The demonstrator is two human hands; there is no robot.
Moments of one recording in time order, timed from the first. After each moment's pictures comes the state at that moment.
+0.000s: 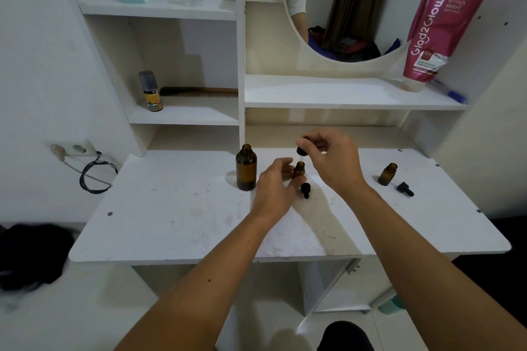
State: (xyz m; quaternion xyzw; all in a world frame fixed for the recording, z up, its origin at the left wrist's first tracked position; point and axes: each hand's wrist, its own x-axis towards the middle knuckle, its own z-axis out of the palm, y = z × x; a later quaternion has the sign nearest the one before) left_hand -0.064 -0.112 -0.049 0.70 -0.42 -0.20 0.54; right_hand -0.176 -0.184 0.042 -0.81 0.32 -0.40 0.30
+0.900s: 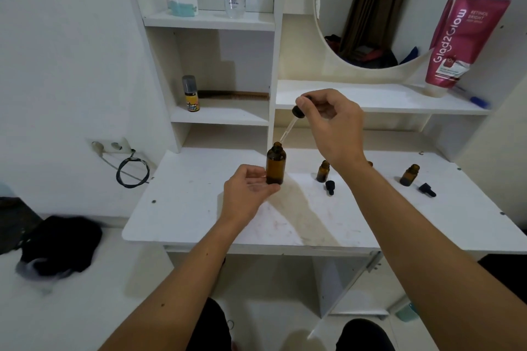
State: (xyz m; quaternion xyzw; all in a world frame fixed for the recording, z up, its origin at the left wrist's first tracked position) left_hand 0.001 0.001 -0.034 0.70 -0.33 -0.21 0.60; right_hand -0.123 -0.128 0.102 -0.75 0.24 -0.52 0.33
